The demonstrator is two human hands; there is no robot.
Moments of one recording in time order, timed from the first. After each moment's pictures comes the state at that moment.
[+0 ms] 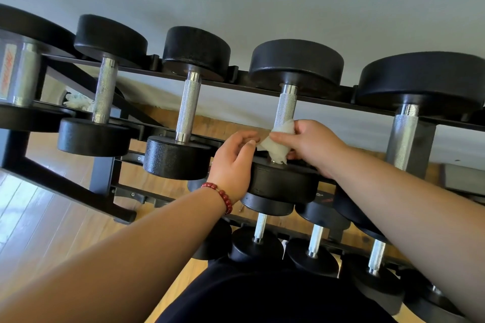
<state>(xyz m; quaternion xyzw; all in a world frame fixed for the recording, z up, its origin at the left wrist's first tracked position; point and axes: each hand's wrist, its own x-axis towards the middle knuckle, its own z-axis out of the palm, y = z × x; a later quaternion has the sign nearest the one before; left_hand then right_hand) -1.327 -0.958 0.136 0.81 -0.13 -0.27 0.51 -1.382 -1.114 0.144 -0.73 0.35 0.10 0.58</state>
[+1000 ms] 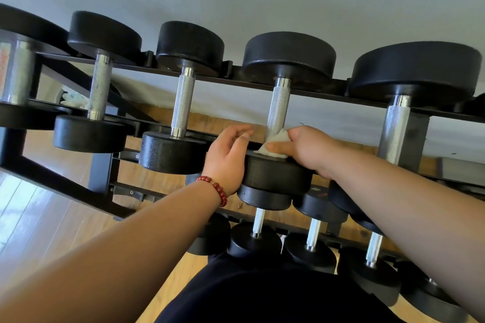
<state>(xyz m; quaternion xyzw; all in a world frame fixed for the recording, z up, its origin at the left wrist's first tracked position) -1.329 -0.958 0.136 0.81 -0.13 -0.26 0.51 -1.394 -1.111 0.147 -0.77 0.33 0.19 0.52</state>
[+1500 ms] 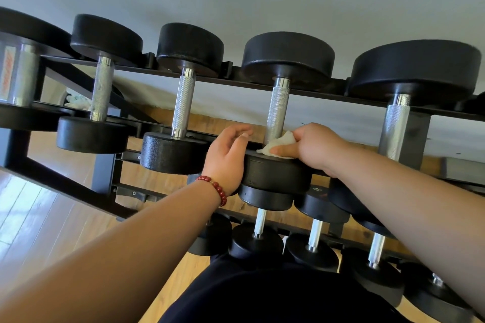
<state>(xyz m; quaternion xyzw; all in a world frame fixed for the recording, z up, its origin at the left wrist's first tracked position) -1.329 -0.959 0.136 0.81 -0.14 -0.25 0.51 -1.398 -1.119 0.152 -0.81 0.33 0.21 0.43</state>
